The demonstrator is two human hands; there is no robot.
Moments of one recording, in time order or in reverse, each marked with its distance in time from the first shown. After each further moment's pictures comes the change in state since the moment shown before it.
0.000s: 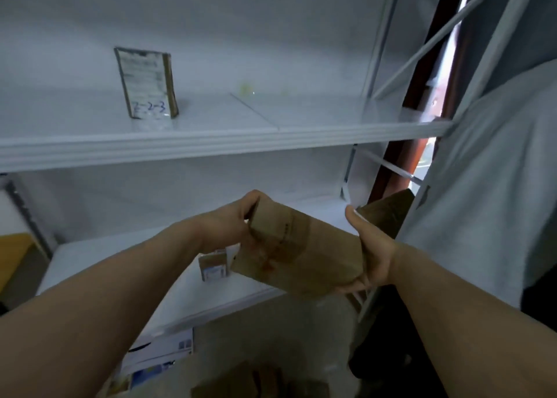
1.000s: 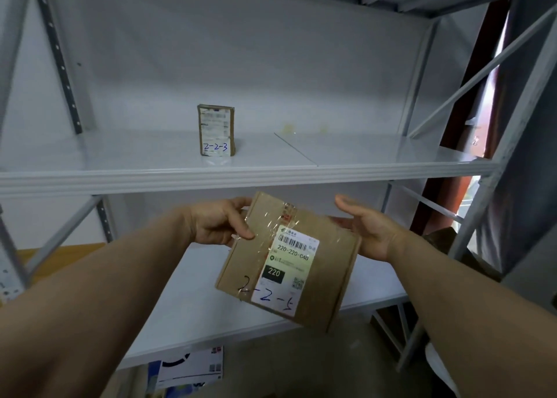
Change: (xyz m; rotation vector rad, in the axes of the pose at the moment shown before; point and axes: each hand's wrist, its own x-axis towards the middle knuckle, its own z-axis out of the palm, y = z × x) left_hand -0.088 0.042 -0.066 -0.474 0.012 -0.149; right_hand -0.052 -0.043 0.101 -0.144 -0.270 -0.571
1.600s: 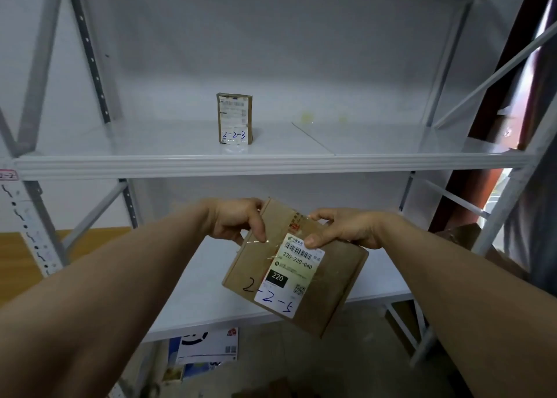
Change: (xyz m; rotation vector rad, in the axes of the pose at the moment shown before) left_hand -0.009 -0.011 0.014 0.315 0.050 -0.151; right_hand 0.014 0.006 0.041 -0.842 -0.325 0.236
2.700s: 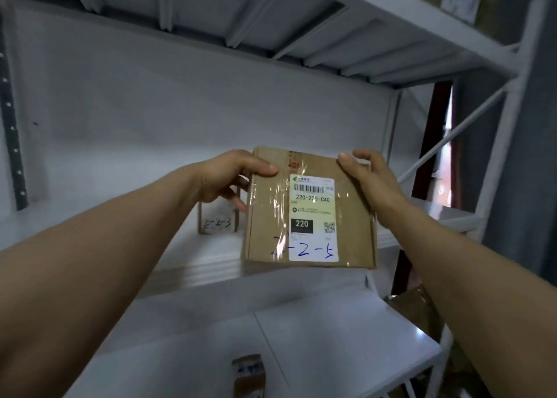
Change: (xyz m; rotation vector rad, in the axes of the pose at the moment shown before) left_hand 0.025 0.153 -0.186 0.152 0.228 0.512; right_hand 0.028 -0.153 -0.101 0.120 1.109 -0.550
